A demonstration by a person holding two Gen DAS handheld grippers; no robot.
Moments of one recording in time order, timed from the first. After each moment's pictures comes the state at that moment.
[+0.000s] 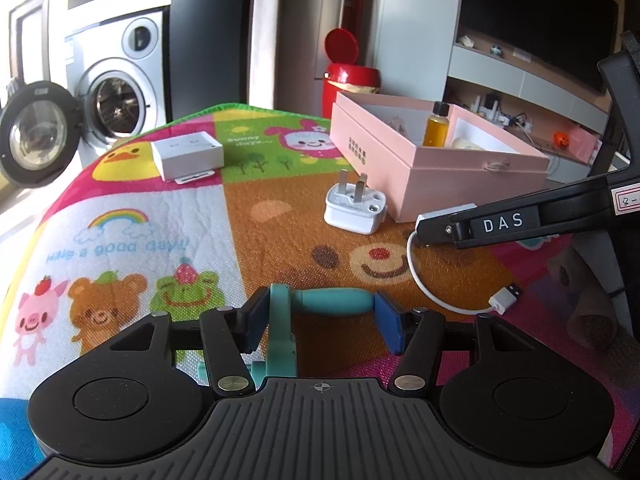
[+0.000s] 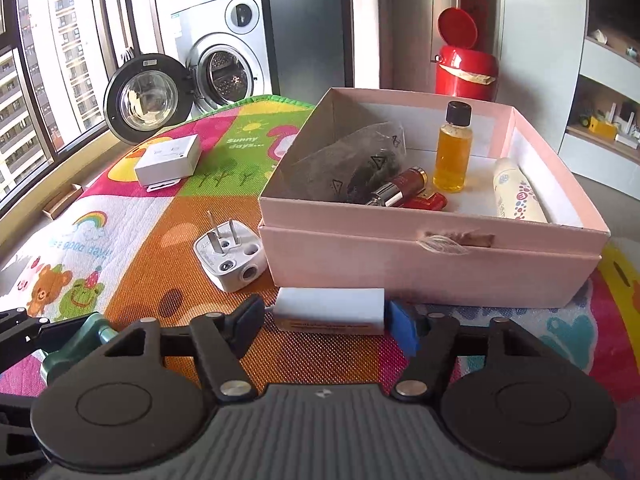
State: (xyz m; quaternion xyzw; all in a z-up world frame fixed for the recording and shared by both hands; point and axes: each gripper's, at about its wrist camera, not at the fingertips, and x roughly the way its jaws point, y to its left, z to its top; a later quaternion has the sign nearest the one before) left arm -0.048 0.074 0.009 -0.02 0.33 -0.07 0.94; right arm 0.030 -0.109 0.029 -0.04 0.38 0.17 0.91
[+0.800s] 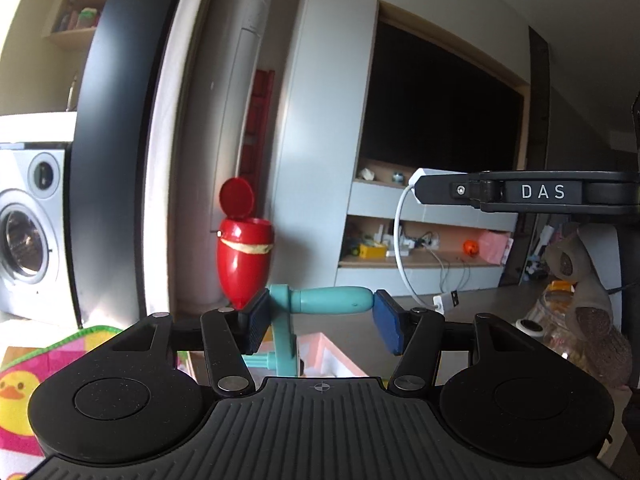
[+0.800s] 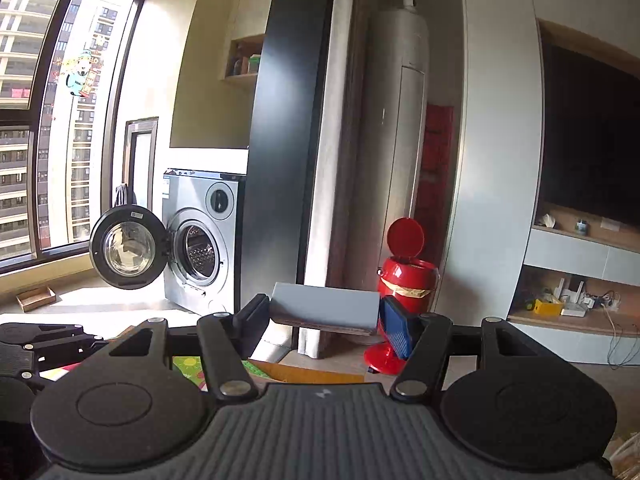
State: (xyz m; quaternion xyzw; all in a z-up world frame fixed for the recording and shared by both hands) left arm 0.039 -0.021 0.164 -0.05 0.13 -0.21 0.97; right arm 0.040 -0.215 0.251 -0.07 0.11 0.12 0.98
